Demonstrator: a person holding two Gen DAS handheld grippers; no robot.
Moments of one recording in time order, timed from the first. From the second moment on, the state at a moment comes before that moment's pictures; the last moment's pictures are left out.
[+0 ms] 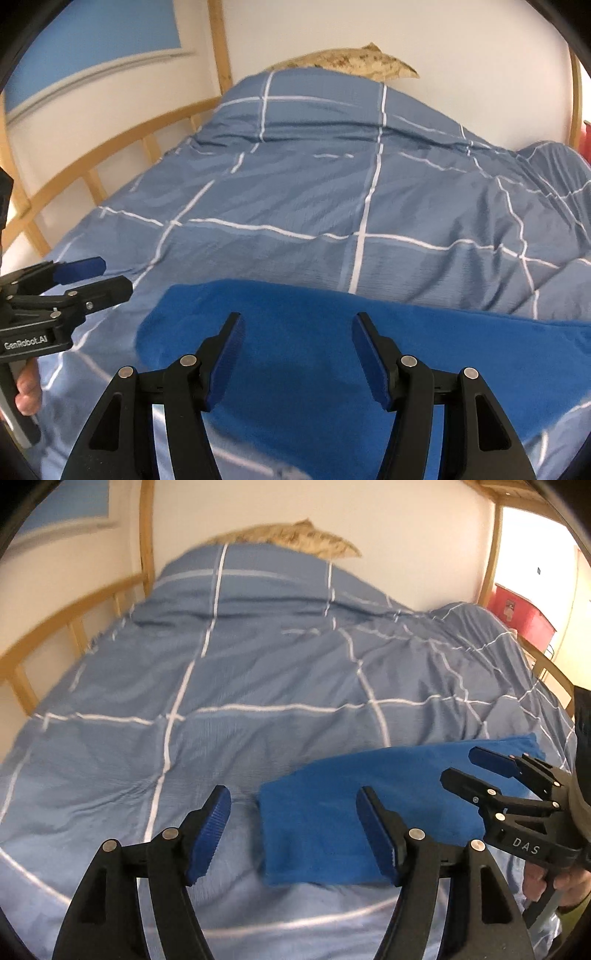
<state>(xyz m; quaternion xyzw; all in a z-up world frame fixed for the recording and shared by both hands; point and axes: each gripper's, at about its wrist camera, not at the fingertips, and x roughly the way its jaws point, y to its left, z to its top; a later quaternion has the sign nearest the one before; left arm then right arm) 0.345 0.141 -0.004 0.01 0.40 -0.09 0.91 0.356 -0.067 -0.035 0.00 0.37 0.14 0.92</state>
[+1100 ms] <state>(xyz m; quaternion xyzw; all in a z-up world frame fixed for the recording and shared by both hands) 0.273 -0.144 0.028 0.04 0.30 -0.15 0.94 0.250 -0.365 0.012 0.09 0.30 0.05 0.95</state>
